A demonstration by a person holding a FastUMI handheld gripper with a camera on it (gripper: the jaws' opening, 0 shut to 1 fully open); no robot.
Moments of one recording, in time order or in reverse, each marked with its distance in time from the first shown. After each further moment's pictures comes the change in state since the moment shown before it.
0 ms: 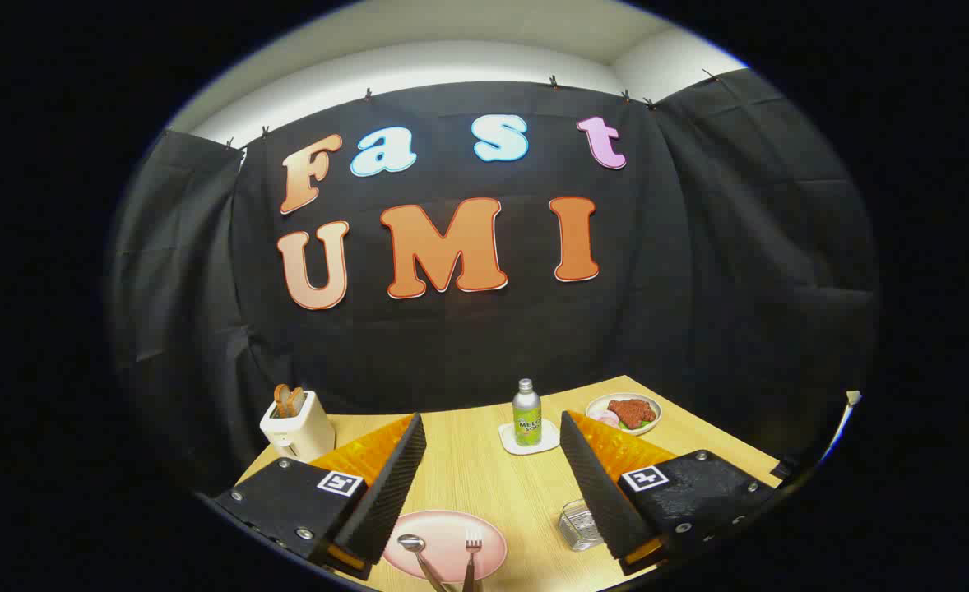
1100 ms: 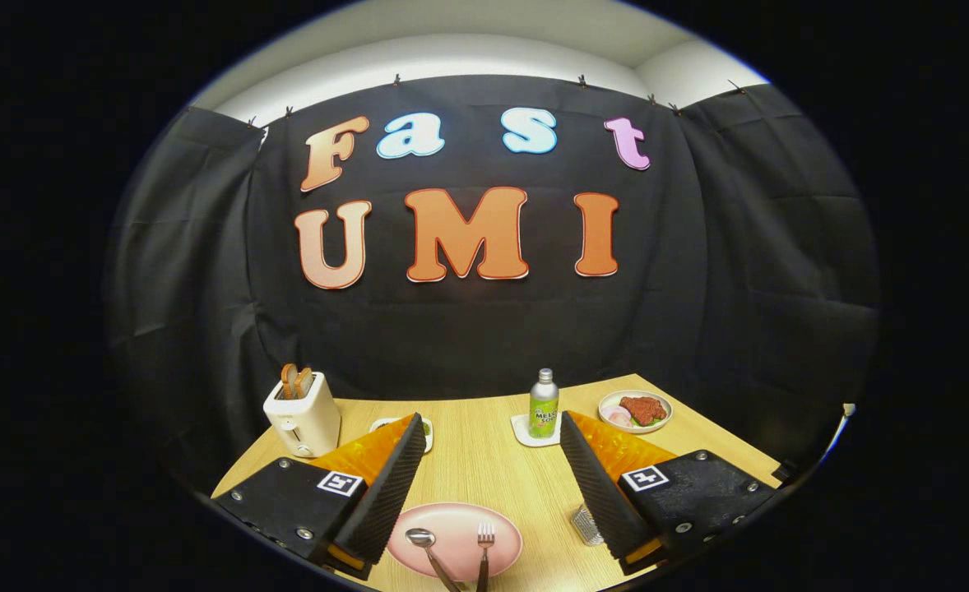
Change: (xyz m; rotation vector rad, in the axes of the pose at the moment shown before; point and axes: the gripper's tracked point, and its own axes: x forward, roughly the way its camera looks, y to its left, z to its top) arm 0.007 0.036 -0.026 -0.067 0.026 0.020
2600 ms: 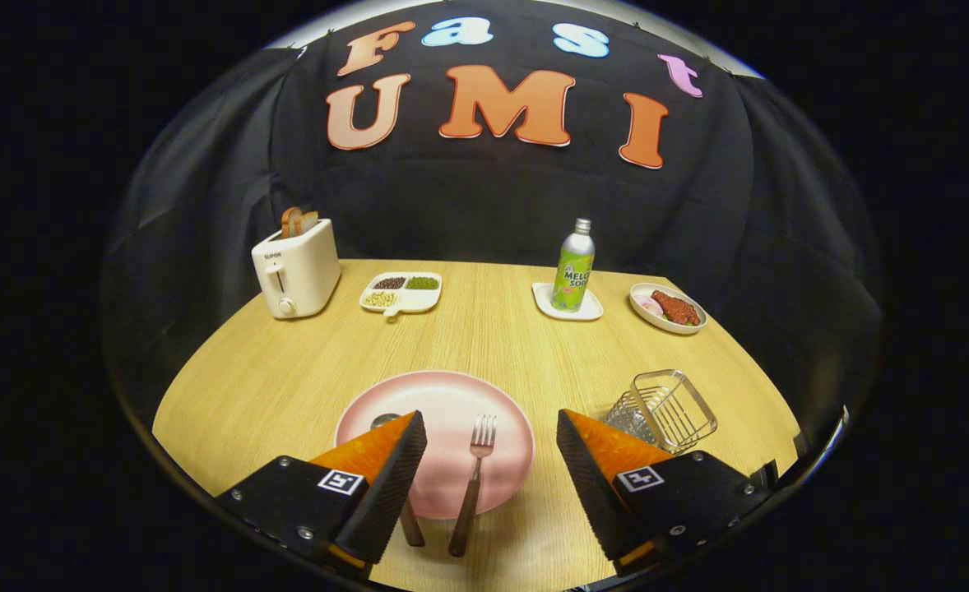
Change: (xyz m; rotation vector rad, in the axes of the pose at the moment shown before) arm -0.001 0.012 -0.214 -0.165 0.390 0.074
